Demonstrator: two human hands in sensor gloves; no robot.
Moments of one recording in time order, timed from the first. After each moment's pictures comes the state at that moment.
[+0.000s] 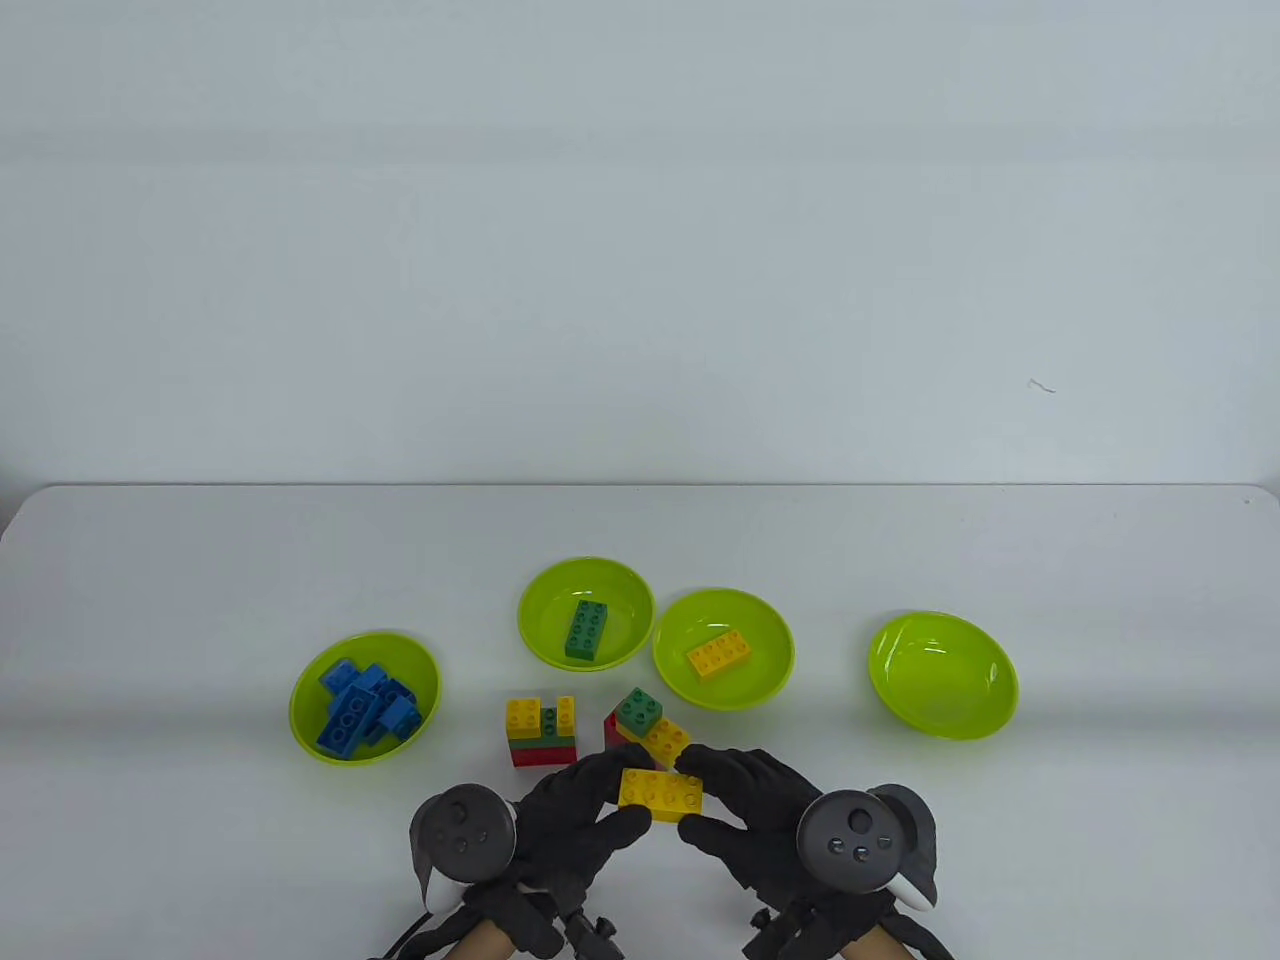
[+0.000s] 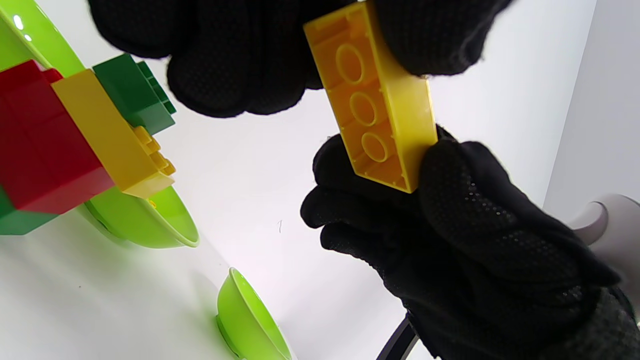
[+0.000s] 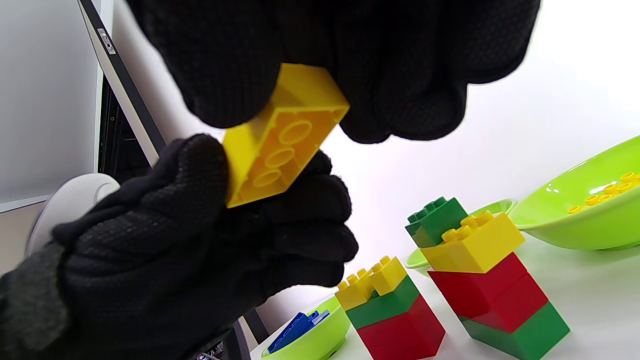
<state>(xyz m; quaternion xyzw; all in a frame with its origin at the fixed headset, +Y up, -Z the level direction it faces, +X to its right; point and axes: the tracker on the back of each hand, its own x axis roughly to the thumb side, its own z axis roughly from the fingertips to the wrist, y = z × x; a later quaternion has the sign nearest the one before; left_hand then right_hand) -0.133 -0.726 -0.315 0.07 -0.29 0.53 0.80 0.110 -0.685 -0.297 0.28 -0.10 0.88 0.37</state>
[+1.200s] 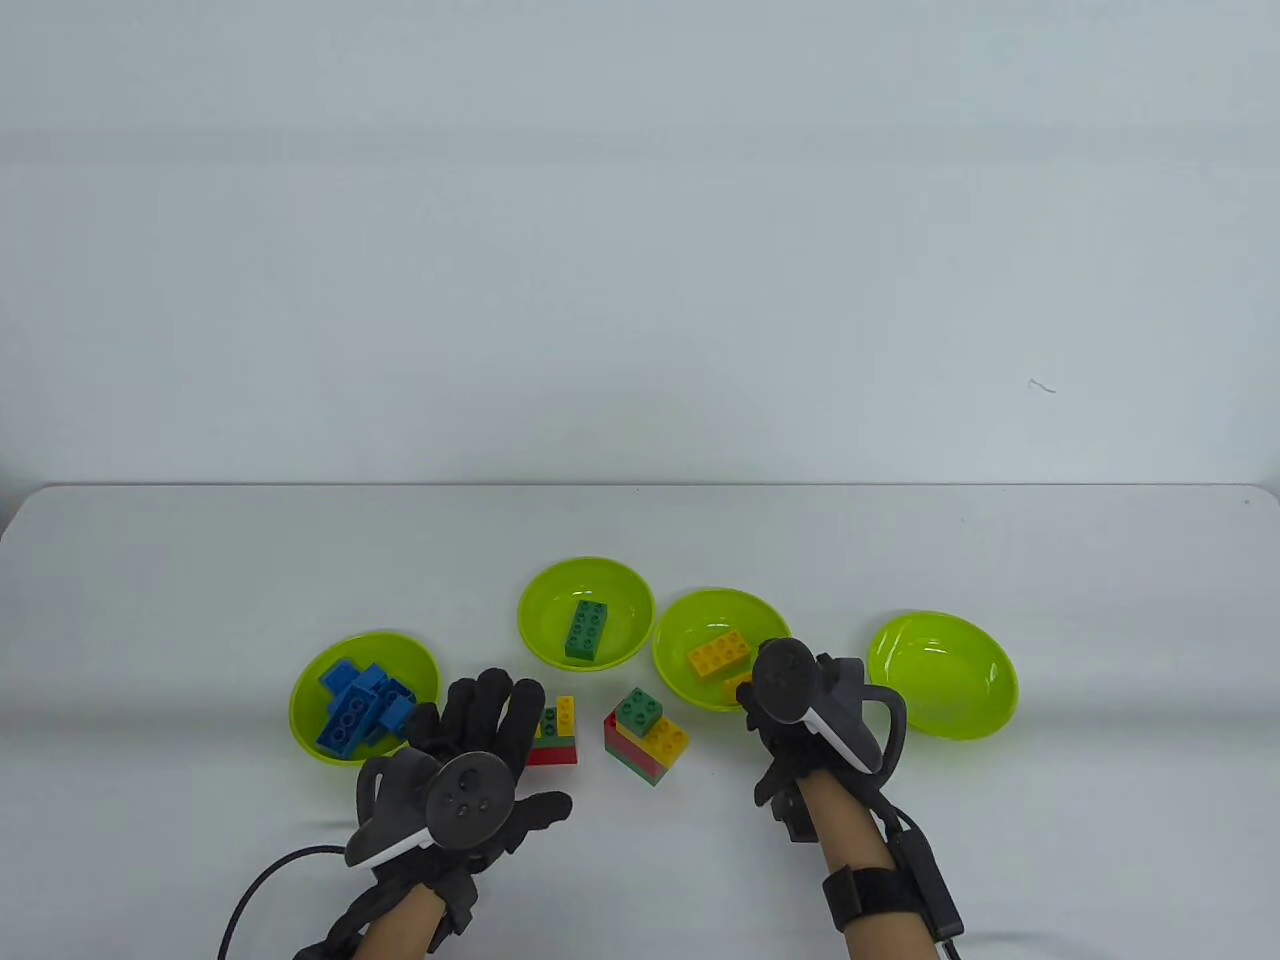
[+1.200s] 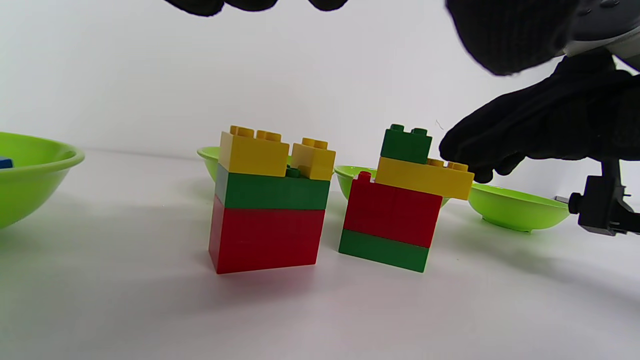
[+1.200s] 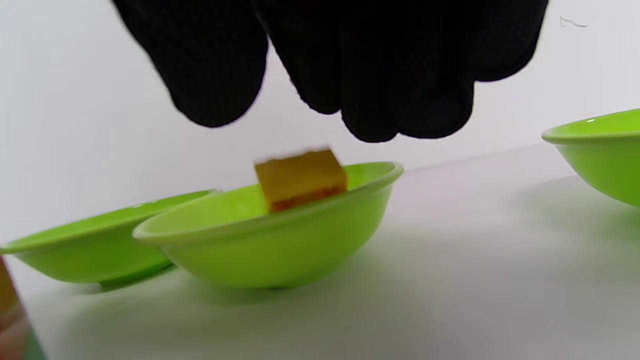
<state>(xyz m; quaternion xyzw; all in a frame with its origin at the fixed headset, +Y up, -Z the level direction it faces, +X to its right) -0.187 -0.697 -0.333 0.01 -0.23 0.10 0.97 0.129 -0.713 -0.416 0.01 -0.06 0.99 0.14</state>
